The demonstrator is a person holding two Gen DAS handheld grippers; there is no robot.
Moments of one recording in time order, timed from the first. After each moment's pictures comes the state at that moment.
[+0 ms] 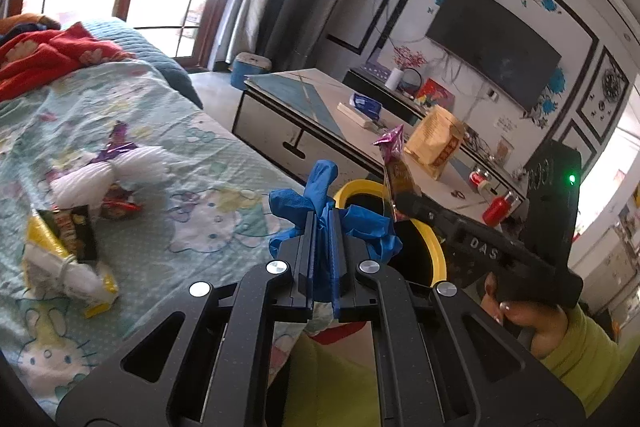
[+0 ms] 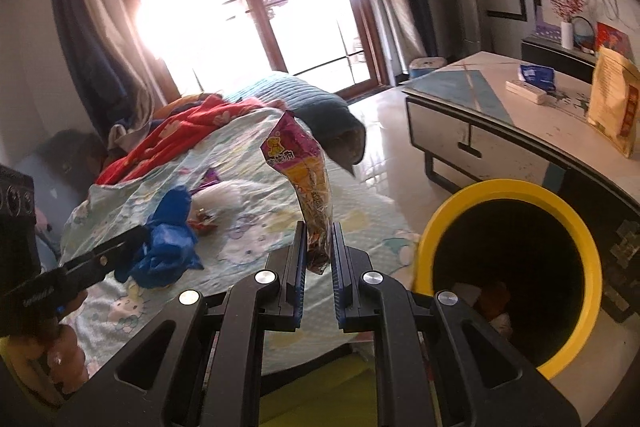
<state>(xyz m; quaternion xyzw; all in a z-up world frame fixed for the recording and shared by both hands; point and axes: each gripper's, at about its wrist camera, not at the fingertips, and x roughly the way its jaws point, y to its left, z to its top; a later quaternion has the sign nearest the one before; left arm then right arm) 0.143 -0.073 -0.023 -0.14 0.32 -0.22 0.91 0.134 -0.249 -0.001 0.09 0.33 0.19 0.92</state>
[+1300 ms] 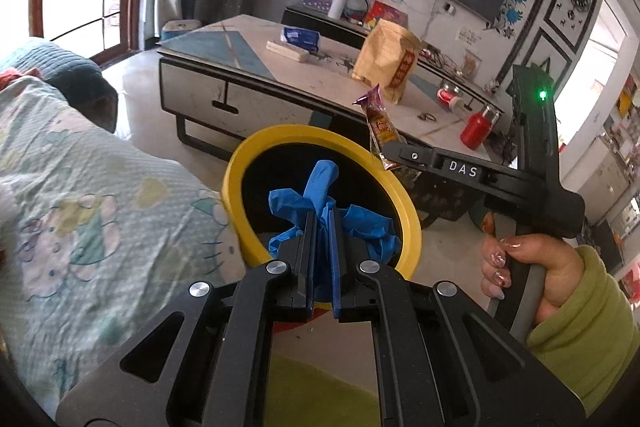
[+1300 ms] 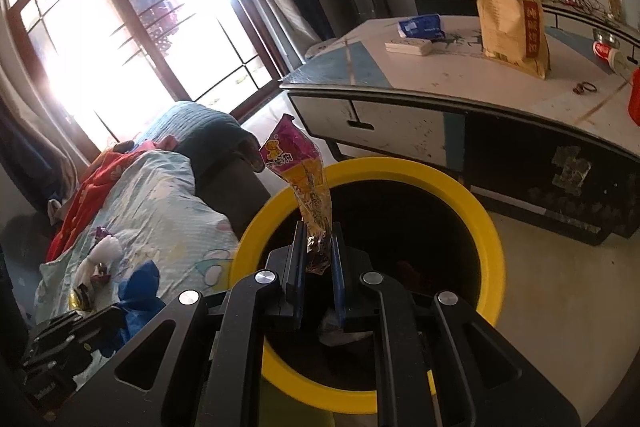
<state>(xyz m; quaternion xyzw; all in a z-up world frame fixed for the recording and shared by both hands) 0.189 -0.231 -0.058 -0.02 0.38 -0.32 0.87 0.165 -0.411 -0.048 0.19 0.36 0.05 0.91</state>
